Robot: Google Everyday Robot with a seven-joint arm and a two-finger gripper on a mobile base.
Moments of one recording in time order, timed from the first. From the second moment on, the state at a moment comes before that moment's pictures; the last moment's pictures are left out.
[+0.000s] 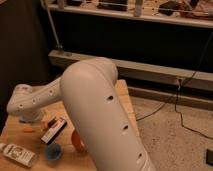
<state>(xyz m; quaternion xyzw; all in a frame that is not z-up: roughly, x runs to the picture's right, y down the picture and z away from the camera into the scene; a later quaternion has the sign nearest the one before) -0.360 0.176 0.784 -0.27 -0.05 0.02 0.96</state>
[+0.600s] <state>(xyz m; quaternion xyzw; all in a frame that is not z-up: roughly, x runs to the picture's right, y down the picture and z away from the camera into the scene) -0.369 0.190 0.805 -0.26 -0.03 0.01 0.97</state>
